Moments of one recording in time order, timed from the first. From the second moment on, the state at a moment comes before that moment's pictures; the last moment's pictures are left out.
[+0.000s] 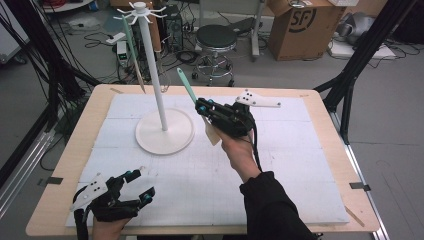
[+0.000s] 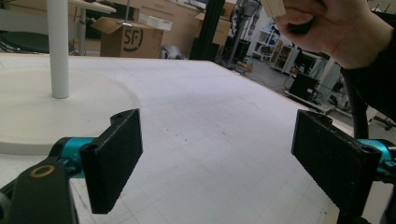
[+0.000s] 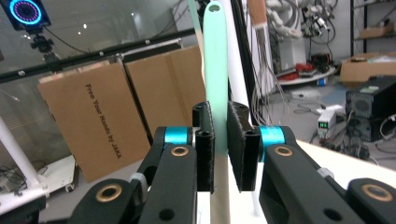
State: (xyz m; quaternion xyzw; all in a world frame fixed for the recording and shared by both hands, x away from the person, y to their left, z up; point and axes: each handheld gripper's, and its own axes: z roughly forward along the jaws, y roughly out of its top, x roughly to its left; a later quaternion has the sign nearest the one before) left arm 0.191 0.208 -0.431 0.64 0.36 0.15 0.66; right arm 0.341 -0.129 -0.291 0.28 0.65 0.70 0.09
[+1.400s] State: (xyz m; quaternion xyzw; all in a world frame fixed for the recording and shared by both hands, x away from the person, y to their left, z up) left arm 0.192 0.212 -0.430 0.64 0.36 0.15 0.67; right arm 0.375 -0.071 -0.224 0.26 0.62 0.74 0.10
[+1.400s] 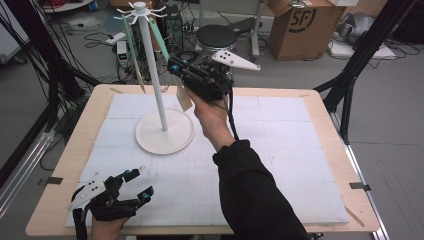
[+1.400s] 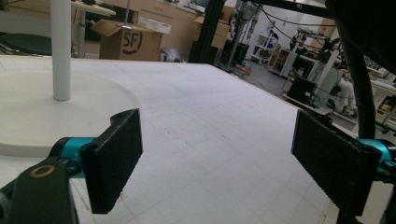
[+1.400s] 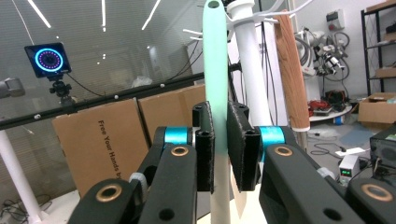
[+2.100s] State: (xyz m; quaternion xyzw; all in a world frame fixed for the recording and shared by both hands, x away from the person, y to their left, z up) left arm 0.191 0.213 -0.430 0.64 0.36 0.15 0.67; right arm 0.386 -0.058 -0.226 0.27 0.63 0.72 0.10
